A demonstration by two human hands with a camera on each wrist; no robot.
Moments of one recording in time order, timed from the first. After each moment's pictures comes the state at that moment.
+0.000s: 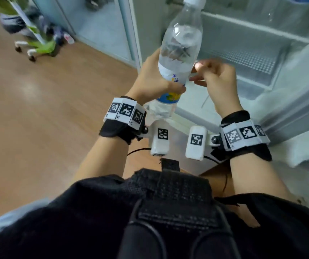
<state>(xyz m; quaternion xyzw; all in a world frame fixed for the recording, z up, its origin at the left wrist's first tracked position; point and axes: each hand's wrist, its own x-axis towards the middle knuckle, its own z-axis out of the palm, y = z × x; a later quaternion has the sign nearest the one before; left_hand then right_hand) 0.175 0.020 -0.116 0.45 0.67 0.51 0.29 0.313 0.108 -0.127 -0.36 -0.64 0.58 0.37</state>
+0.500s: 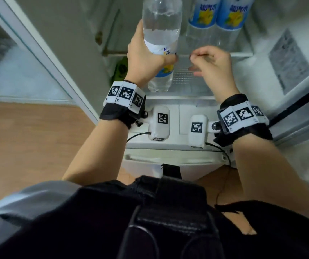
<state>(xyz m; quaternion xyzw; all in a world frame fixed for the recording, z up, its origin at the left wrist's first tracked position) 0.116 0.226 -0.086 0.56 0.55 0.55 0.28 0.283 0.231 -0.098 -0.51 -0.58 0.41 0.49</state>
